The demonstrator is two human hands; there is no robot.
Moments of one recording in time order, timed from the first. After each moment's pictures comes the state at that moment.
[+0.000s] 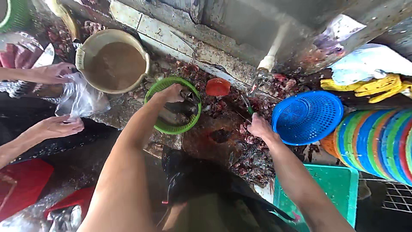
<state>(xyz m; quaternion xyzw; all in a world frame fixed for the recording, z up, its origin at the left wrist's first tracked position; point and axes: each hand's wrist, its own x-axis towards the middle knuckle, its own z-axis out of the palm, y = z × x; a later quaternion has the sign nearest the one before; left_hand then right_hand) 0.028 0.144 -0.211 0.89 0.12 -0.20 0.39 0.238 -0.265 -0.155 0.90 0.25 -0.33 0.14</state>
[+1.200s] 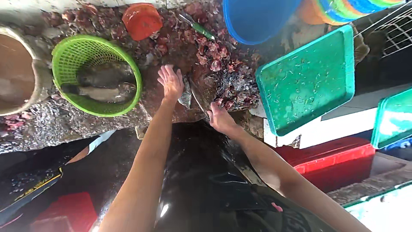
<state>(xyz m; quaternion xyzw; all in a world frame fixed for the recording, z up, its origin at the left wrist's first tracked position) 0.039 -0.173 -0.283 0.92 0.25 -0.01 0.30 -0.013 -0.406 -0.168 0.91 0.14 -0.38 -0.10</state>
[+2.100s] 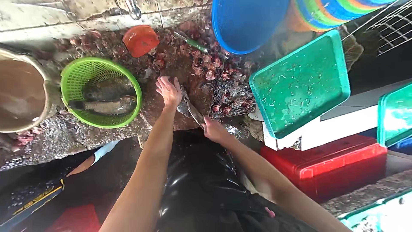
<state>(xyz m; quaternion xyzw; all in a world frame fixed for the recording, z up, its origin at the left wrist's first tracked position) 0.052 -0.176 -0.287 0.91 0.29 0.04 0.28 -0.021 -0.400 -0.174 0.87 0.13 -0.47 -0.10</state>
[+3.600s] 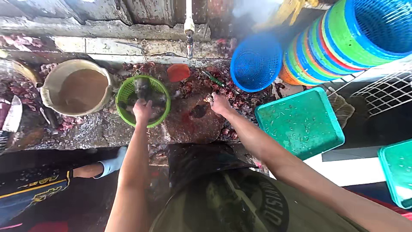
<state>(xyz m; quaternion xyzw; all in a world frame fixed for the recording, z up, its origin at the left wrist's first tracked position) -0.064 0.024 -0.188 0.78 0.46 0.01 0.42 0.138 -0.306 -0.177 0.95 0.20 -0.25 -0.06</state>
